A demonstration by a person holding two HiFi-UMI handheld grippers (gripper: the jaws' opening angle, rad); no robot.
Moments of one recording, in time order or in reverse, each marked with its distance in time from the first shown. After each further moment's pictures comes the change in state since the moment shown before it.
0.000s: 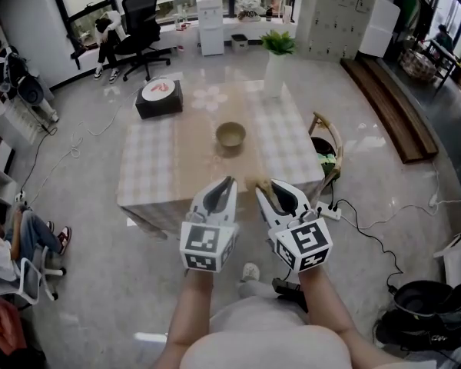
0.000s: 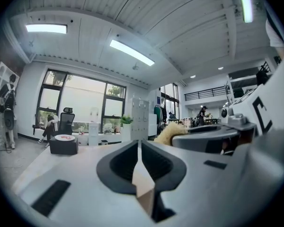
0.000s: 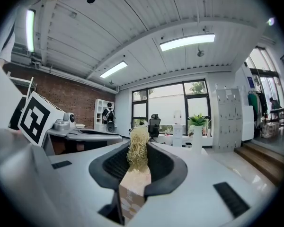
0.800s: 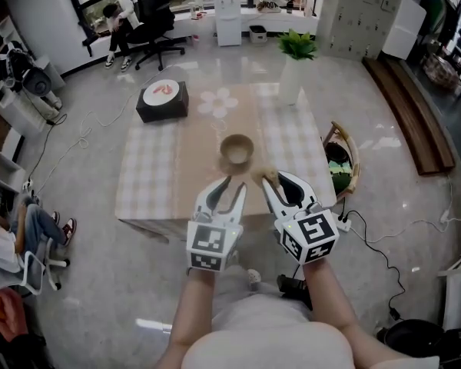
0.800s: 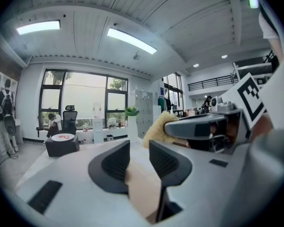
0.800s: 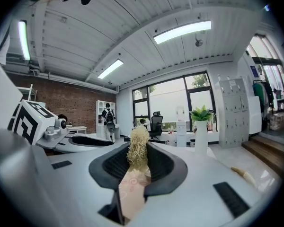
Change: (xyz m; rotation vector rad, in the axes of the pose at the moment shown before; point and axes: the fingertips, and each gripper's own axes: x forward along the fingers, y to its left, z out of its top) left arm 0.098 0.037 -0.017 0.056 0.103 0.039; right arm 0.093 -0.088 -0.004 0.054 0.016 0.065
